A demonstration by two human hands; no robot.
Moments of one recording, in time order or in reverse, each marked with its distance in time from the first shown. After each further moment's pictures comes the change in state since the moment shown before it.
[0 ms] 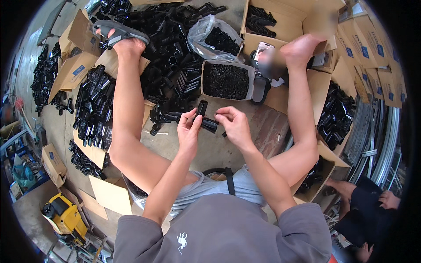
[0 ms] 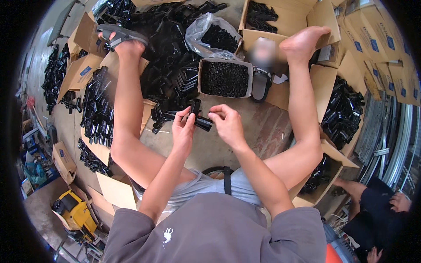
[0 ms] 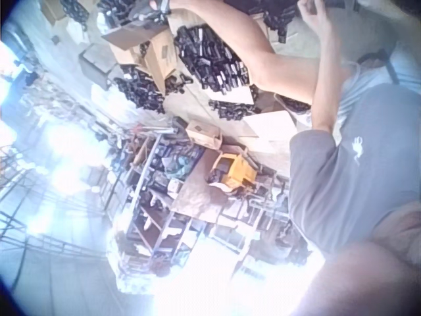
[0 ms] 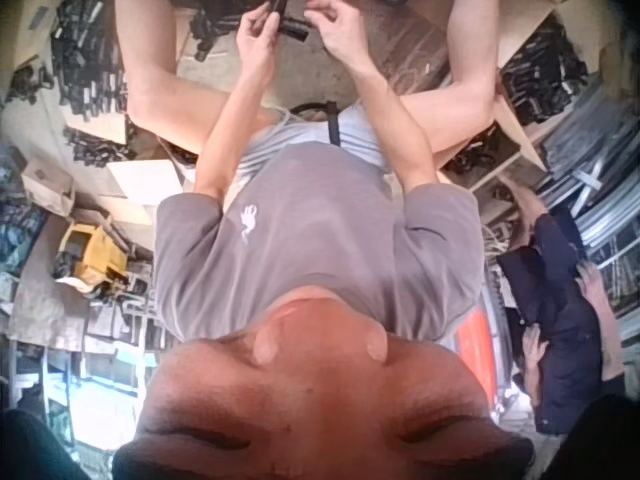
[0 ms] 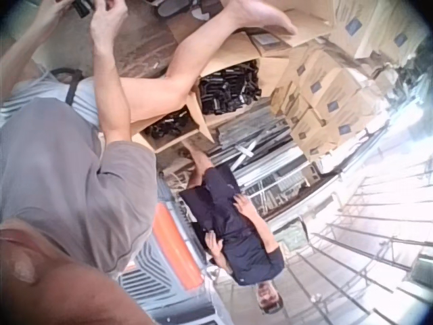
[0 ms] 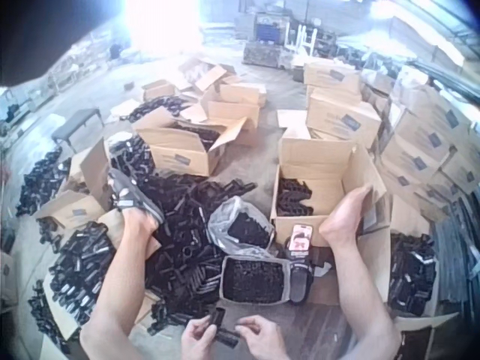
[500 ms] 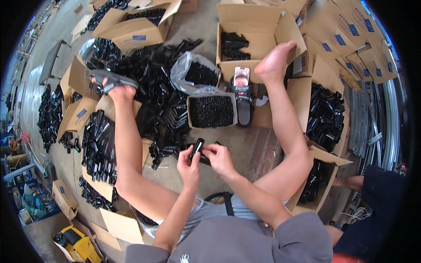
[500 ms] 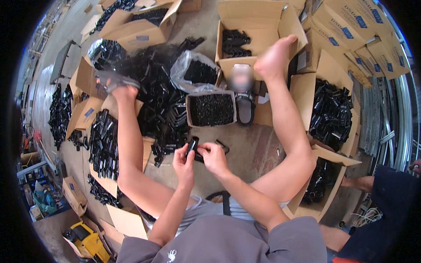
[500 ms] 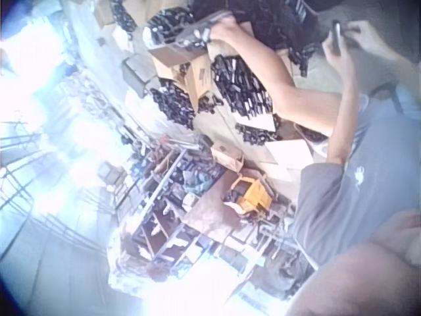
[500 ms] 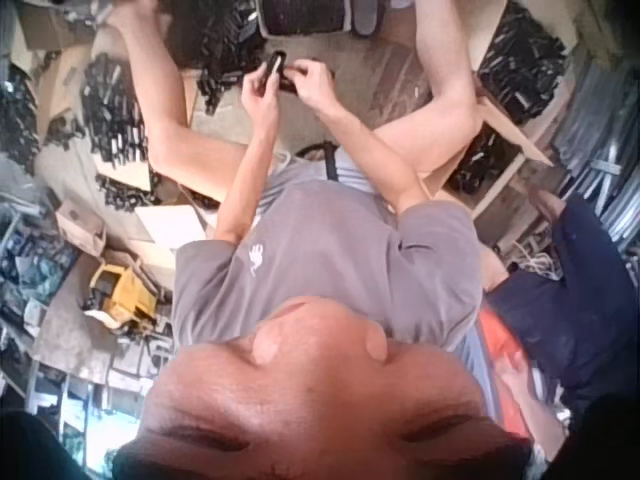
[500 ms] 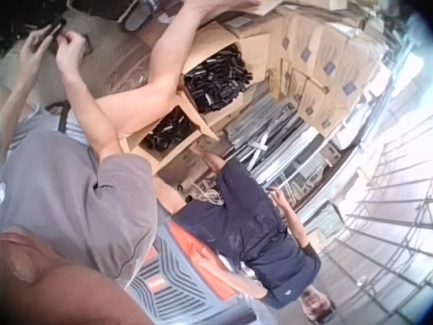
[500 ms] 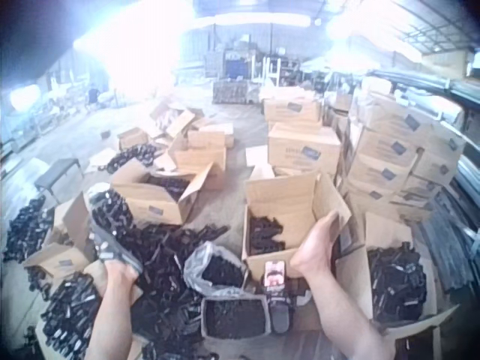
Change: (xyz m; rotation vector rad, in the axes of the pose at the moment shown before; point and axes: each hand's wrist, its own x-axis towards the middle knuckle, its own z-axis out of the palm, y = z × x) left_hand -0.026 -0.011 0.018 0.309 0.039 0.294; right_hand -0.021 0.004 0.017 -0.074 0.052 -0.023
